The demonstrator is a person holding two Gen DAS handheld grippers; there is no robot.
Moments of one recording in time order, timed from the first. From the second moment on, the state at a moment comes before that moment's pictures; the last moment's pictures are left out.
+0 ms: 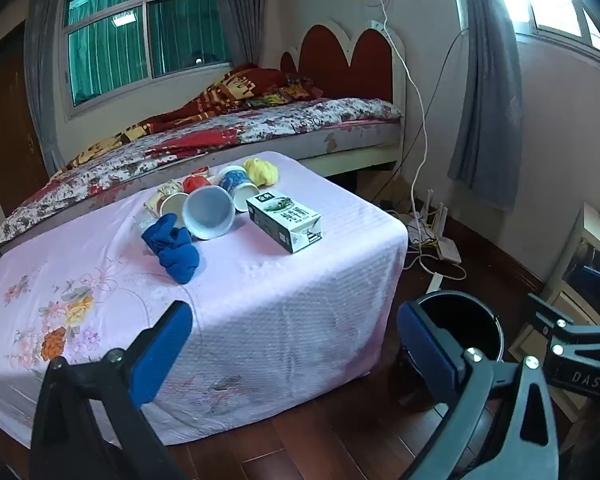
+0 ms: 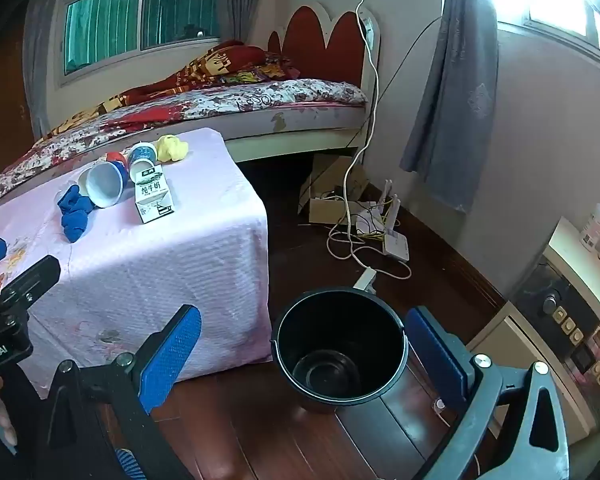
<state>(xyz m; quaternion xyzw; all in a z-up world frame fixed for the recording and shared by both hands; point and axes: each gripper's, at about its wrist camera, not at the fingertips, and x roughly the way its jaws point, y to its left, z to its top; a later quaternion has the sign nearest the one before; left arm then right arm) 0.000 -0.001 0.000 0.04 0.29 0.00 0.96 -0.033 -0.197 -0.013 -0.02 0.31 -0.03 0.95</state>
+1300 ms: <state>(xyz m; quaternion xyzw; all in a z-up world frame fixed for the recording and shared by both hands) -0.001 0.005 -0.005 0.04 0.30 -0.01 0.95 -0.029 -0.196 -0.013 -0.02 0.32 -0.03 0.95</state>
